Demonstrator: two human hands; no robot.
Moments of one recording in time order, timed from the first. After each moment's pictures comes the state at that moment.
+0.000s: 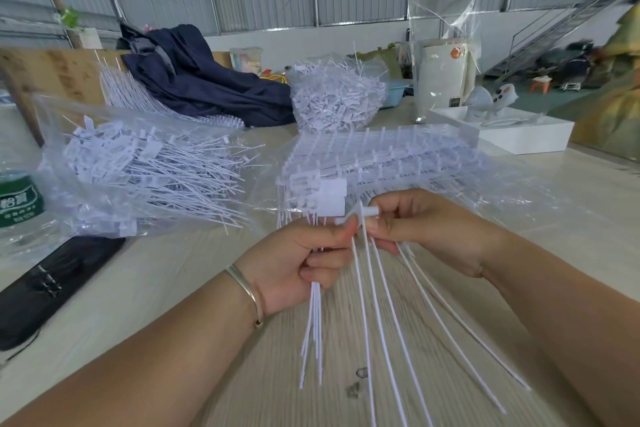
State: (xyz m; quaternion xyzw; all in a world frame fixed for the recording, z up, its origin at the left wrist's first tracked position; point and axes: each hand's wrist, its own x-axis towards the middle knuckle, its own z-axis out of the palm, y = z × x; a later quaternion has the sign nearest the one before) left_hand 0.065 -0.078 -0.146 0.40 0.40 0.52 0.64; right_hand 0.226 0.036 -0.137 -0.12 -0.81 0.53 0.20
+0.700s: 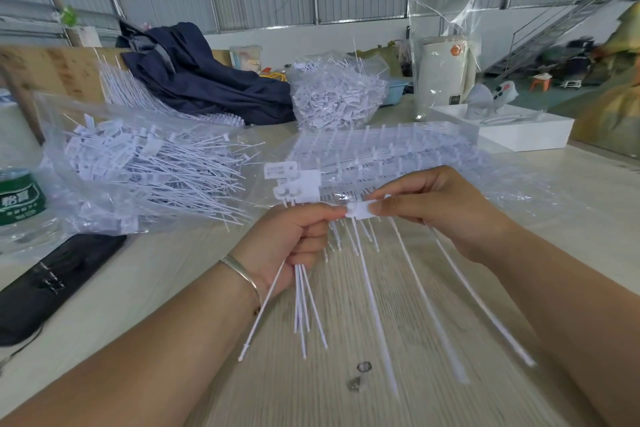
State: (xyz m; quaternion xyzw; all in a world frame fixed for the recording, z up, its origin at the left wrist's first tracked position) left_hand 0.059 -0.071 -0.141 0.35 0.54 0.59 0.49; right_hand 0.230 0.039 -0.129 -0.20 -0.76 0.52 0.34
